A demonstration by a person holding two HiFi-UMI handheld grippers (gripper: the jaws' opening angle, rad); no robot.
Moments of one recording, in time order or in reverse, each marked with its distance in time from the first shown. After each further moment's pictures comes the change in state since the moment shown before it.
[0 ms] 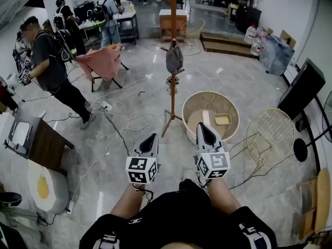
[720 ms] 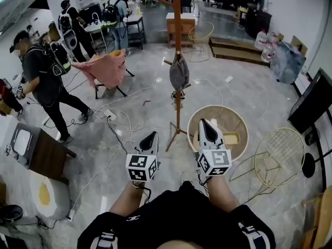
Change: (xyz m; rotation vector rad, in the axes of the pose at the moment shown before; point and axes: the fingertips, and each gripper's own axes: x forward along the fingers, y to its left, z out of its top) left arm 0.183 0.076 0.040 0.048 -0.010 0.058; right arm 0.189 -0.095 -0.010 0.039 -0.070 0.030
